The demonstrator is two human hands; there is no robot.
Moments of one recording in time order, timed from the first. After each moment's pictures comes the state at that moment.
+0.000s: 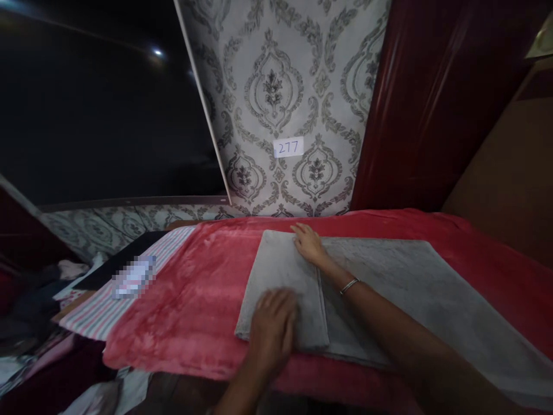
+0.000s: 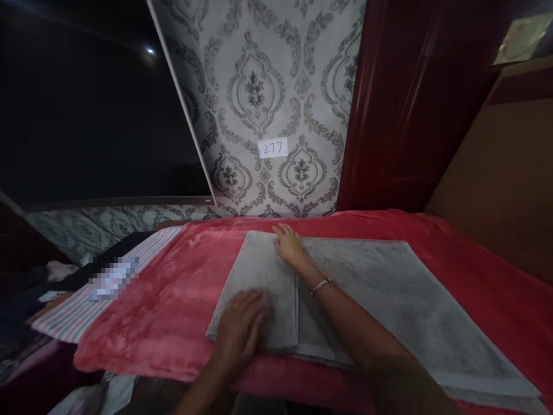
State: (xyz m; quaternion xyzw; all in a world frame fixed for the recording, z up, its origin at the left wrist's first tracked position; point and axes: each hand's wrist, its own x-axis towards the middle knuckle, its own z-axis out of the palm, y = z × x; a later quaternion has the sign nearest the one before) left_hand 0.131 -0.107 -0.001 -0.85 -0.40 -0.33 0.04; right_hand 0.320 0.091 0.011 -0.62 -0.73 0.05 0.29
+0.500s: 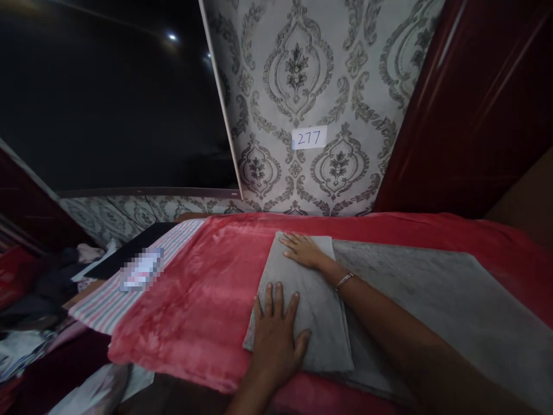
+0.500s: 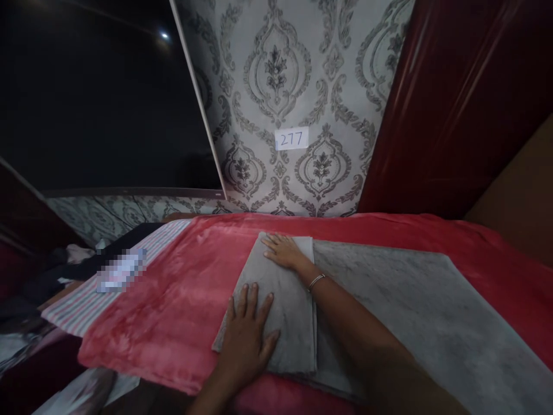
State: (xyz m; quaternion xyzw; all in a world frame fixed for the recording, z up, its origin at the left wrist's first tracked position) left_hand 0.113 -0.091 -0.038 -0.80 -0.58 -0.13 -0.01; right_hand 0.282 0.128 -0.017 -0.48 -0.87 0.07 0.06
